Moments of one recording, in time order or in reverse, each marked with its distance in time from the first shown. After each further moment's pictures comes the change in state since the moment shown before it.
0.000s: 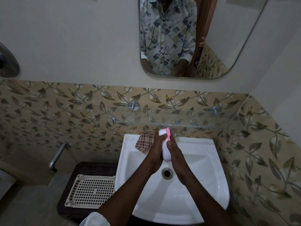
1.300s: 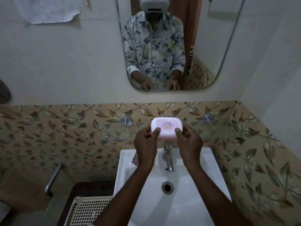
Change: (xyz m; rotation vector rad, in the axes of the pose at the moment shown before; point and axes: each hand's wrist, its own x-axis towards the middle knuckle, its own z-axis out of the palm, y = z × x) left_hand 0.002 0.067 0.038 0.701 0.507 0.595; right_hand 0.055 -0.063 -0.047 -0.274 0.597 -0.433
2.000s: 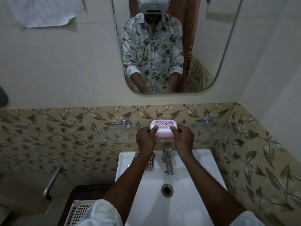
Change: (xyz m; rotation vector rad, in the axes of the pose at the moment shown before) left_hand 0.054 -0.020 0.032 0.231 -0.056 -0.046; right_hand 0.040 0.020 0.032 -0.177 -0.062 -0.006
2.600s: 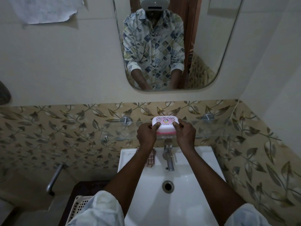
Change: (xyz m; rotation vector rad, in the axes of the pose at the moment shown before) left_hand 0.005 0.002 0.001 0.064 -0.010 -0.007; right_hand 0.008 0.003 -0.001 -0.029 0.002 -0.005
